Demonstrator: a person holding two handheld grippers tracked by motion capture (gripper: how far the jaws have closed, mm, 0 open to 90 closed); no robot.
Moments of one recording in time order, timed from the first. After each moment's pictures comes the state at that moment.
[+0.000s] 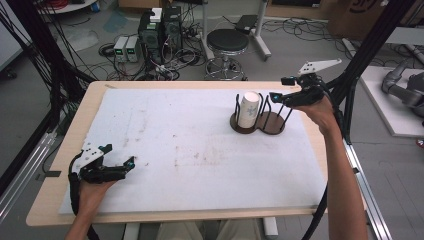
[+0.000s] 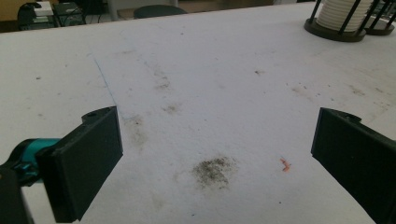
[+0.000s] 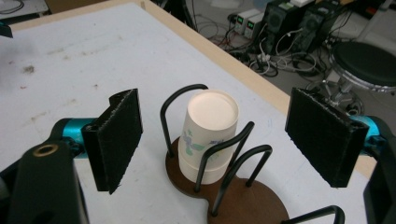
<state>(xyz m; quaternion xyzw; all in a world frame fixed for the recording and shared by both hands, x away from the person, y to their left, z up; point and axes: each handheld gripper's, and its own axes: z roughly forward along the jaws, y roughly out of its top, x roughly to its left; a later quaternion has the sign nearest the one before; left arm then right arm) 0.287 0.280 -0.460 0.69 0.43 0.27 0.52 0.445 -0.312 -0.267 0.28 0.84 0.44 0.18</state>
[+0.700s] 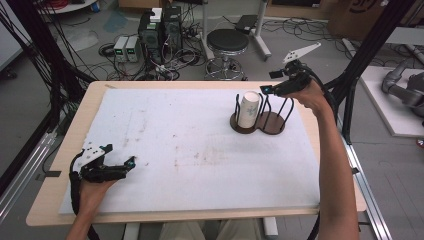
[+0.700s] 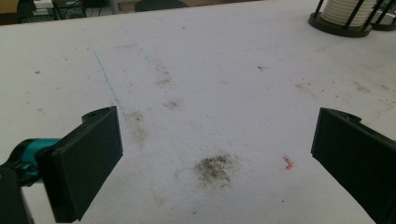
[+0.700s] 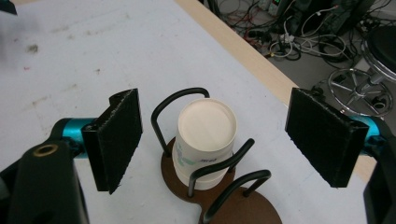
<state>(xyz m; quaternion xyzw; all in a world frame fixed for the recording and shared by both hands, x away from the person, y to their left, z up) 0.289 0.279 -0.460 0.69 0.44 0.27 0.50 0.492 -0.288 -0.259 0.24 0.87 0.40 0.14</state>
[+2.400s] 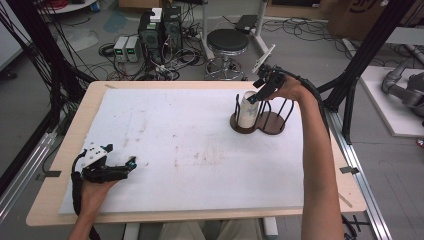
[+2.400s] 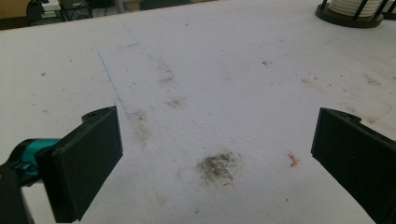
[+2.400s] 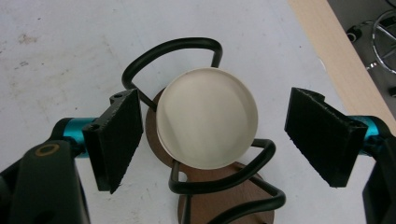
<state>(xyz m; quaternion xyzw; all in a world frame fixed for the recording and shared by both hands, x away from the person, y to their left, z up) 0.289 0.275 -0.460 0.70 0.44 0.28 0.49 0.538 -0.233 -0.290 0.18 0.96 0.21 0.08</state>
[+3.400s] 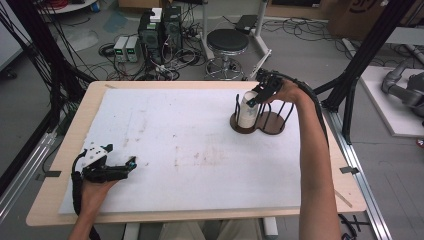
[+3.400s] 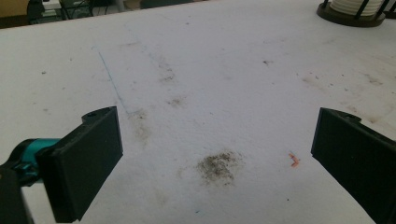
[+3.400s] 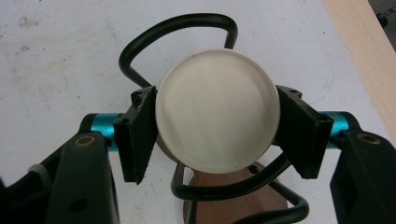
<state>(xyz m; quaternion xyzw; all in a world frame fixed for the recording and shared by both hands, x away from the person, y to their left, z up) 0.289 0.275 -0.460 0.70 0.44 0.28 0.49 0.543 -0.232 -0.307 0.18 0.96 0.19 0.06</state>
